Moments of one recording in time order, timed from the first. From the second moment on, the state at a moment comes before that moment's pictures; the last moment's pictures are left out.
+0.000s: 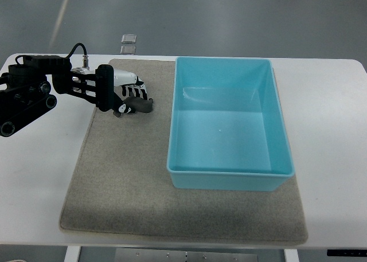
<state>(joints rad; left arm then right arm) -1.01 0.54 -0.36 -0.97 1.59 -0.31 -0.24 0.04 0.00 -0.01 0.08 -0.05 0.18 0.06</state>
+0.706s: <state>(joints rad) -1.04 0.55 -0.38 -0.98 1.58 -0.25 -0.24 0.04 0.00 -0.01 0.08 -0.05 0.18 0.06</state>
